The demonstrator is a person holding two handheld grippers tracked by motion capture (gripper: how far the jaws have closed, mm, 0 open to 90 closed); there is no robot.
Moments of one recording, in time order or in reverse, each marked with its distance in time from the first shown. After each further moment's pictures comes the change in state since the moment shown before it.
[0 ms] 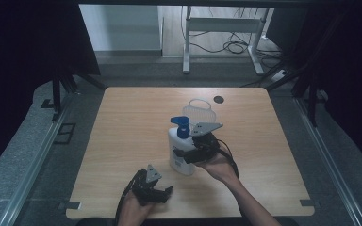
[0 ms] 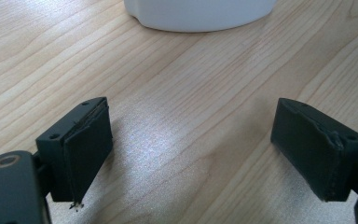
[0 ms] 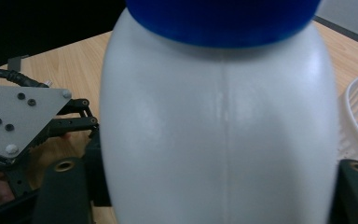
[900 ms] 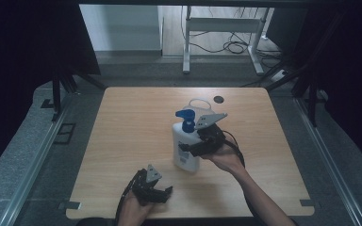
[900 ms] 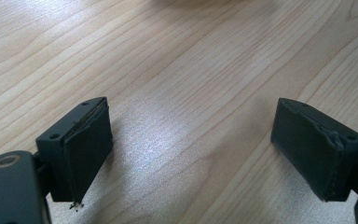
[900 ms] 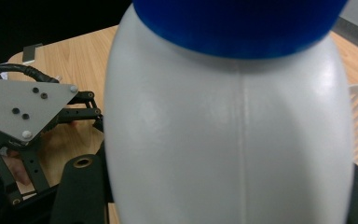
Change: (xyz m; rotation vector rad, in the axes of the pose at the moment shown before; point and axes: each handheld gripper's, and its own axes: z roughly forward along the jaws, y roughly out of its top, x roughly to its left) left arm 0.000 0.000 0.000 -0.002 0.000 0.000; right arm -0.019 0.017 -0.017 0.047 0.056 -0.051
